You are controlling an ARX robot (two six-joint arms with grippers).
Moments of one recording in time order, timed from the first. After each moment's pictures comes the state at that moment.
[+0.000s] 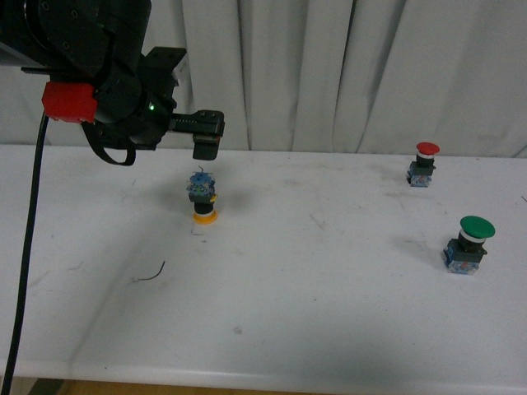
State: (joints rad) left arm -0.19 2.22 1.59 -0.12 0.00 0.02; right arm 0.00 0.00 0.01 0.00 0.00 0.00
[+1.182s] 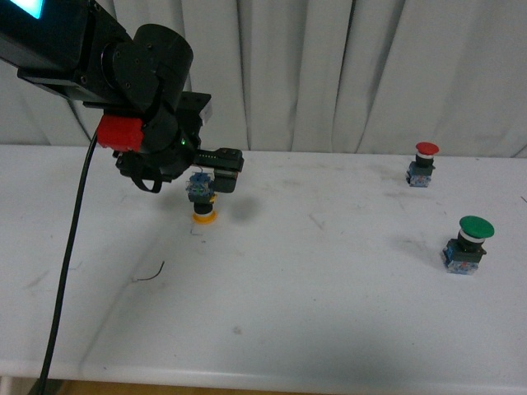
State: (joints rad) left arm -0.22 2.39 1.76 -0.25 -0.07 0.01; right arm 0.00 0.00 0.01 0.00 0.00 0.00
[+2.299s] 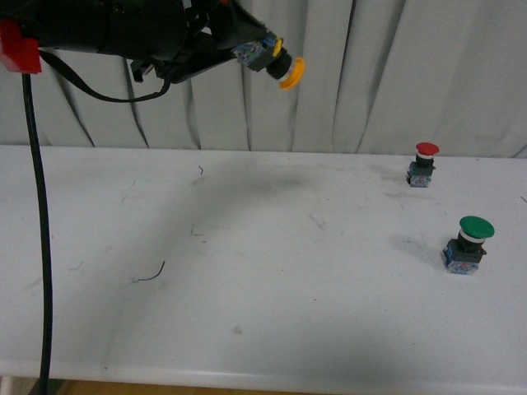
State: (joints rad) left arm -0.24 1.93 1.25 0.47 0.50 -0.48; right arm 0.00 0.00 0.01 0.00 0.00 0.00
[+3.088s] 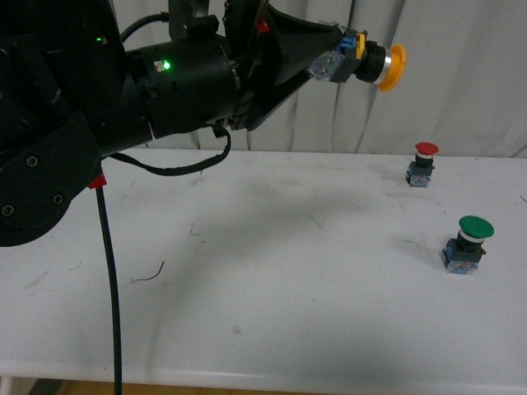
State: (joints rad) left arm -0.33 2.04 1.01 1.23 0.67 -0.93; right arm -0.01 0.01 0.01 0.01 -0.02 0.00
